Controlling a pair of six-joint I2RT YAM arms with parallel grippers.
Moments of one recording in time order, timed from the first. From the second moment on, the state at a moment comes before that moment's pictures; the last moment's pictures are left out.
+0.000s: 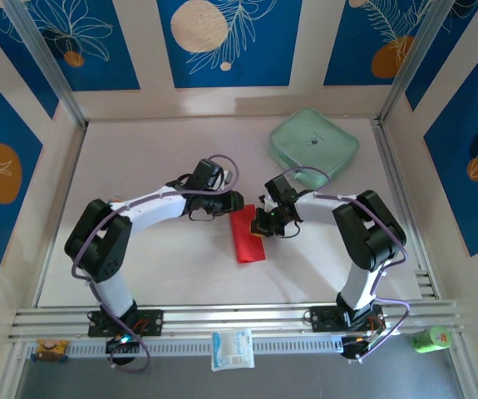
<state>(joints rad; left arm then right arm) -0.64 1.74 1.11 -0.25 0.42 -0.74 0.52 1.77 0.90 -0.34 -0.50 0.66</state>
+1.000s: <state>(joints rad) -0.60 1.87 0.90 0.00 0.60 -0.85 0.52 1.77 0.90 -0.34 -0.50 0.69</state>
